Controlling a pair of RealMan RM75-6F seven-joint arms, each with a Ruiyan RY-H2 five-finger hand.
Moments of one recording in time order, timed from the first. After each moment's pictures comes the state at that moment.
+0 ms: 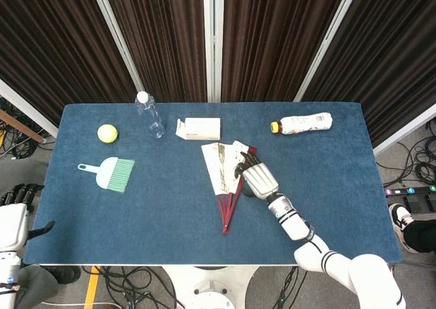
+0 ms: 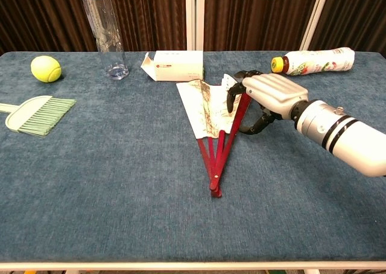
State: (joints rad) left arm -0.05 -1.18 -0.08 -1.66 1.35 1.49 0.18; right arm 0.75 -1.98 0.12 -0.70 -1.54 1.01 0.16
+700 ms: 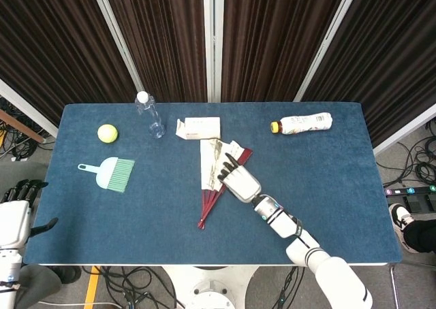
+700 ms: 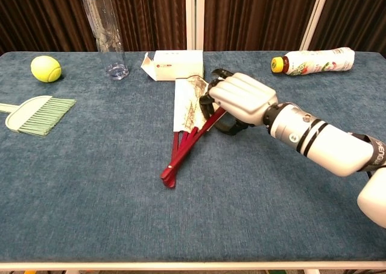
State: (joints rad) left arm -0.07 -1.17 -0.09 -1.67 1.40 1.50 0.14; right arm 0.86 -2.16 0.01 -0.33 -1.67 1.12 0.19
